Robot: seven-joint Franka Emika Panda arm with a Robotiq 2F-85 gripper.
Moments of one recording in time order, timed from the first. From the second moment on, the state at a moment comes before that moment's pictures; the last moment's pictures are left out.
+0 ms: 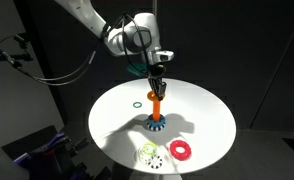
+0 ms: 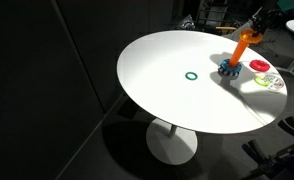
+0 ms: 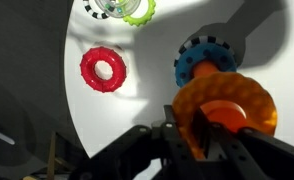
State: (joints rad) arm -0.01 0.27 -0.19 -2.06 -0.23 2.40 0.33
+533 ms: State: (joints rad) arm -0.01 0.27 -0.19 -2.06 -0.23 2.40 0.33
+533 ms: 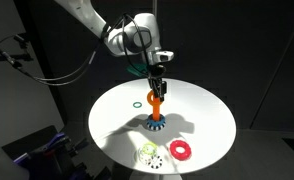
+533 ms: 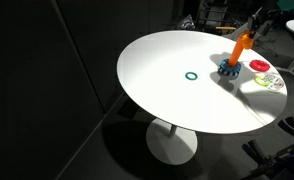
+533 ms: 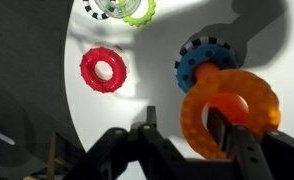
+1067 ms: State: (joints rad) arm -0.01 0.27 -0.19 -2.06 -0.23 2.40 0.33
